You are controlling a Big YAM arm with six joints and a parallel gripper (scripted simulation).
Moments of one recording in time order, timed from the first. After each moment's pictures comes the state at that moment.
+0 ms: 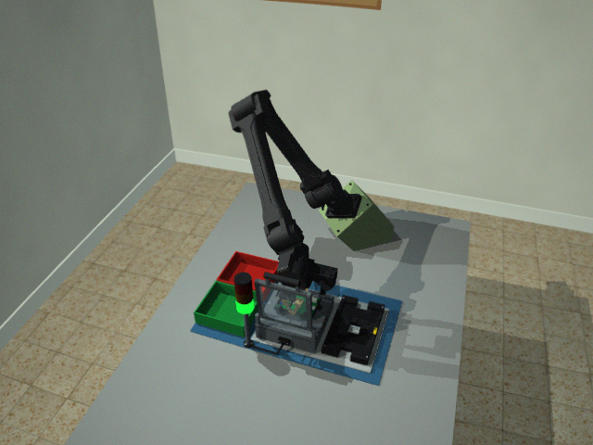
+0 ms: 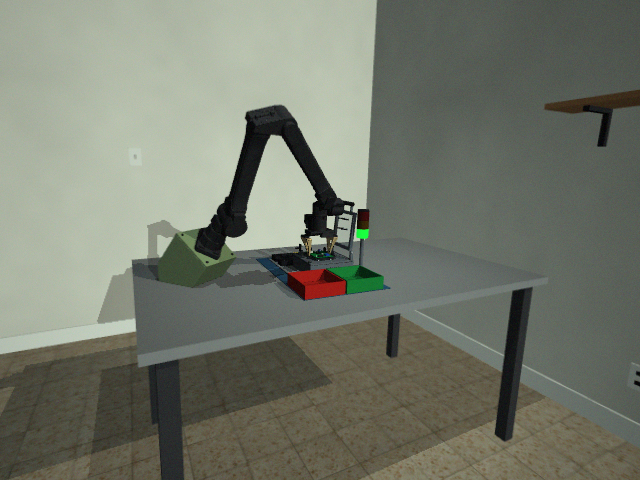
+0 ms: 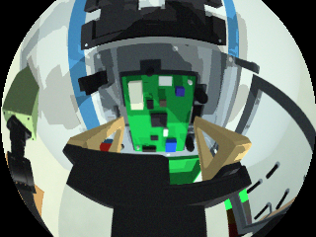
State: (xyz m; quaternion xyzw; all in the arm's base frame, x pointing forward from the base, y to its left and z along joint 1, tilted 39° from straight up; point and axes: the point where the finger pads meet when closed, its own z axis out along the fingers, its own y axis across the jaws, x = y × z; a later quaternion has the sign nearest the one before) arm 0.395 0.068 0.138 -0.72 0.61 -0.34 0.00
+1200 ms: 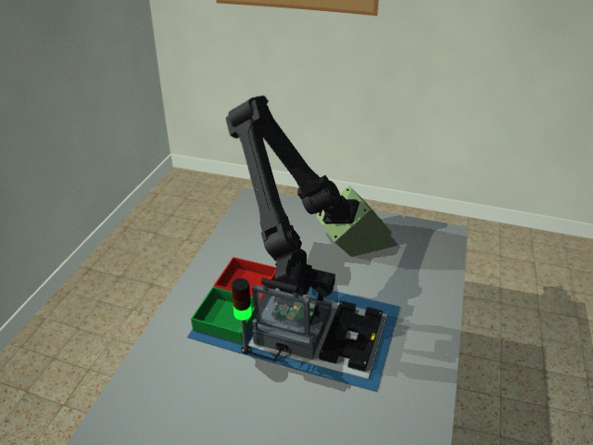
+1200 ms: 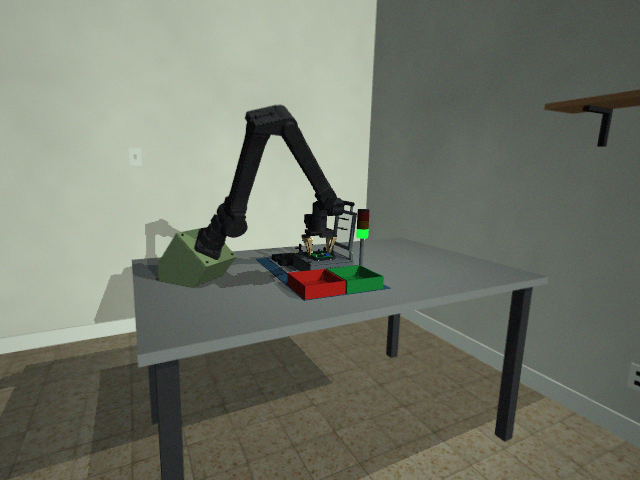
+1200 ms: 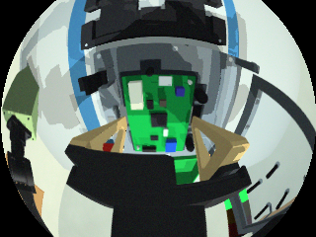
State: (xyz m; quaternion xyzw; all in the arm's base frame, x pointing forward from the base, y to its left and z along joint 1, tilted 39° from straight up) arm 0.395 0.068 0.138 -0.72 0.61 -0.34 0.00
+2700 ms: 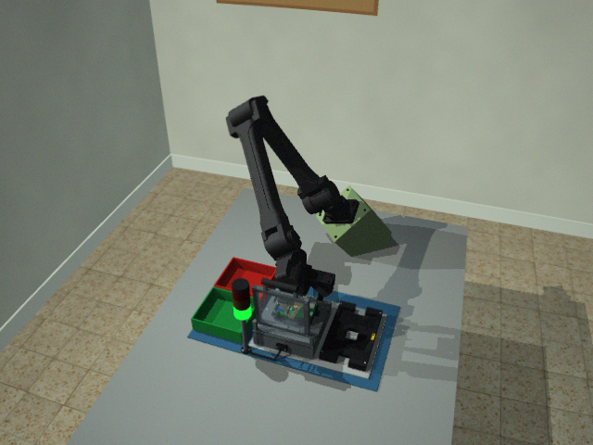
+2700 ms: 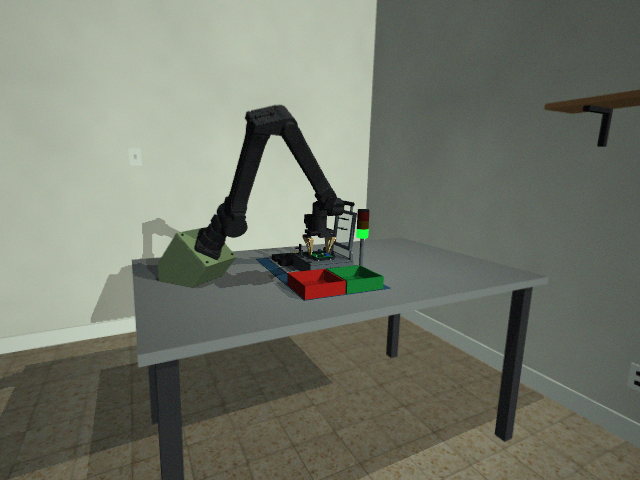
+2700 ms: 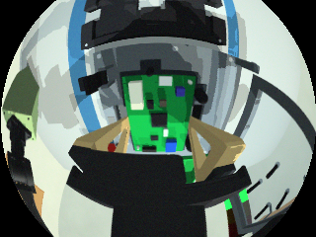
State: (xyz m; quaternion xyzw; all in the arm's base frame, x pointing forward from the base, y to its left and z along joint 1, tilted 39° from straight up) arm 0.395 0.068 0.138 -0.72 0.61 -0.34 0.00
